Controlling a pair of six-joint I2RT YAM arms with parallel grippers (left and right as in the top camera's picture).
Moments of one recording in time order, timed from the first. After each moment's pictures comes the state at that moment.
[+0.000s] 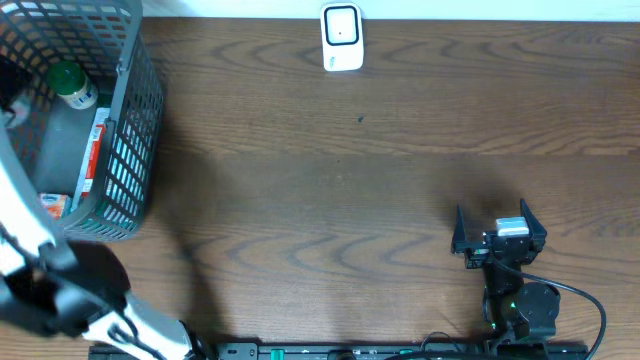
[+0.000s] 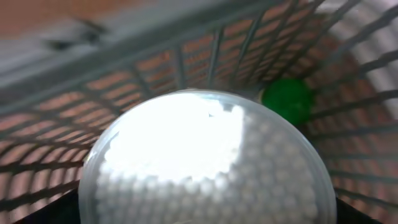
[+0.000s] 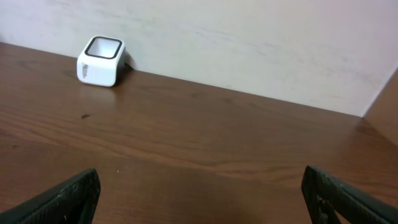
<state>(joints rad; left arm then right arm) 0.55 1.86 2.10 -1.17 -0.22 -0.46 0.04 0.01 0.01 -0.07 0.00 -0.17</state>
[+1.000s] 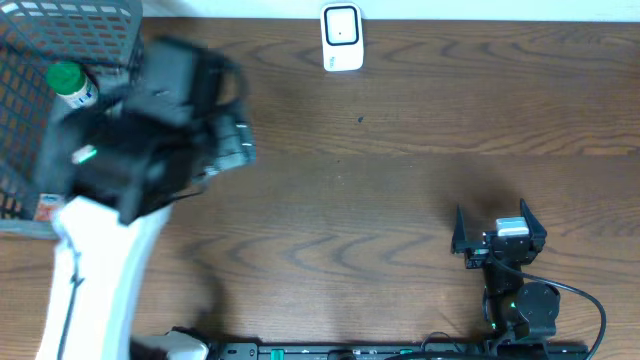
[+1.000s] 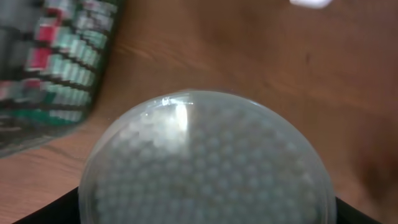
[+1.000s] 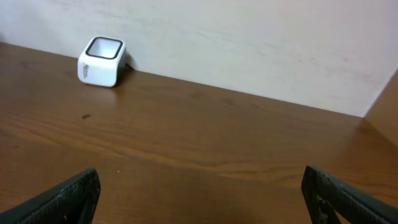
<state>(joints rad) -0.43 1.54 2.10 -1.70 -0.22 -0.59 0.04 0.01 0.01 -0.07 0.00 -0.17</state>
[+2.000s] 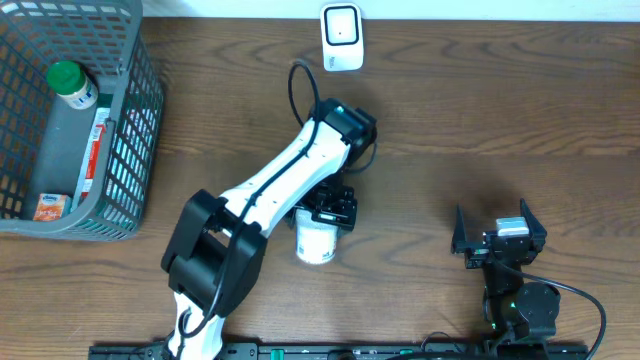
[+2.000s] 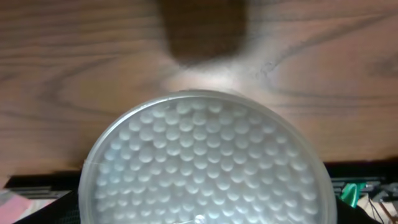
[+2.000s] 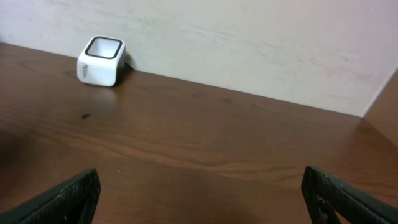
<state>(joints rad) -0.68 2.02 1.67 -1.56 0.15 -0.46 0.04 0.01 0.01 -0.07 0.00 -0.17</state>
